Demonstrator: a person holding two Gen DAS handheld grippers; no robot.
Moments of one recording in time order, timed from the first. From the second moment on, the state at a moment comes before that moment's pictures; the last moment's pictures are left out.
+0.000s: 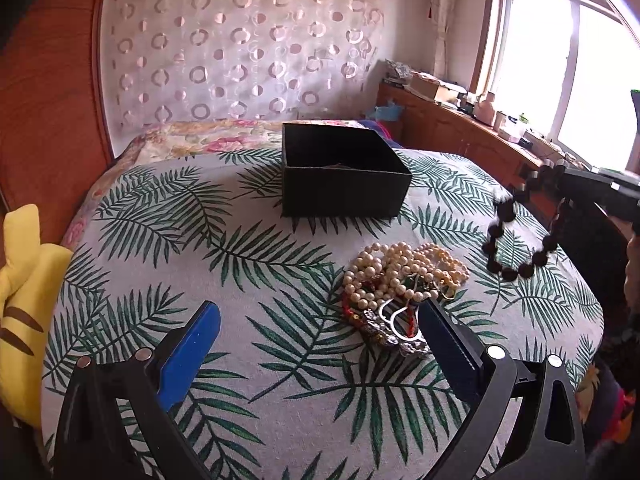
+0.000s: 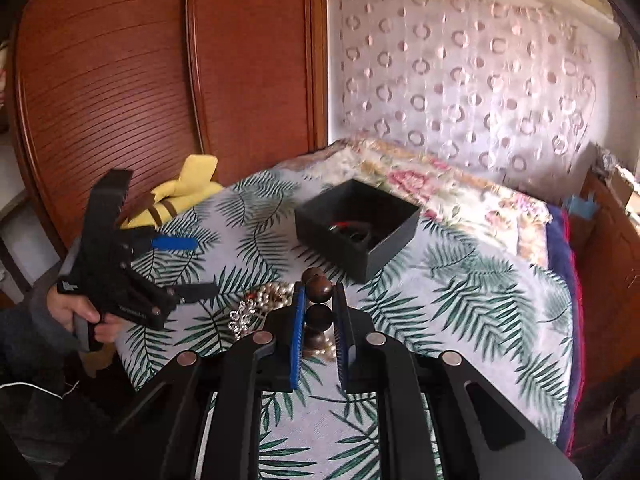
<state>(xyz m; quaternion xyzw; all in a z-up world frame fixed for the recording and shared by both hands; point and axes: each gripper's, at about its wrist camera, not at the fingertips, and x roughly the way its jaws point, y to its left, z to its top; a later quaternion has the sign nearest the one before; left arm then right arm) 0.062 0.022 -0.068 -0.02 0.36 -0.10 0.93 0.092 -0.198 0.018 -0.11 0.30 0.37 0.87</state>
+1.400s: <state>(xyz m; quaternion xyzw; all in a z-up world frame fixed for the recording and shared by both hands) 0.148 -0.029 -0.089 0.09 0.45 -0.20 0.87 0.090 -0.231 -0.031 -0.08 0.34 0.33 0.88</state>
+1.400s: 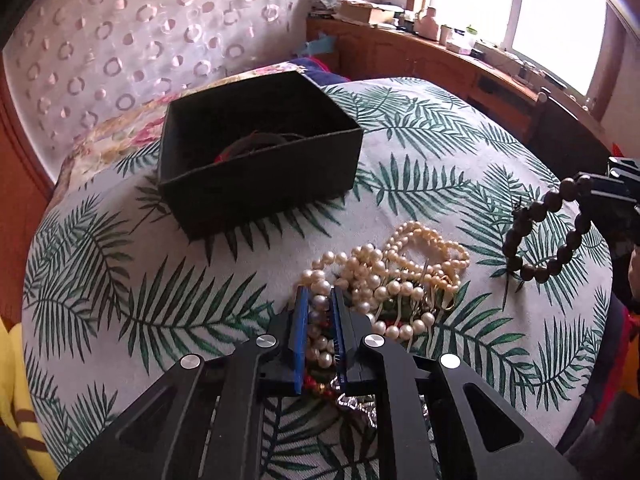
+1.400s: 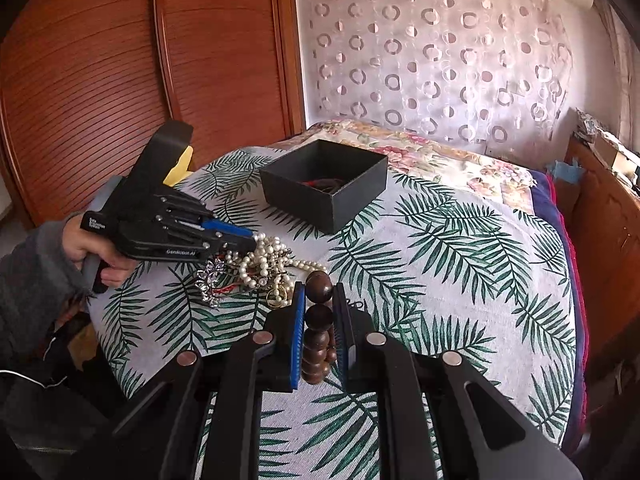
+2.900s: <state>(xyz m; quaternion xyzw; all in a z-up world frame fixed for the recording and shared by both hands) 0.099 -0.016 0.113 0.04 0.23 -0.19 0.95 0.104 -0.213 0.051 -0.10 0.25 0.34 0.90</state>
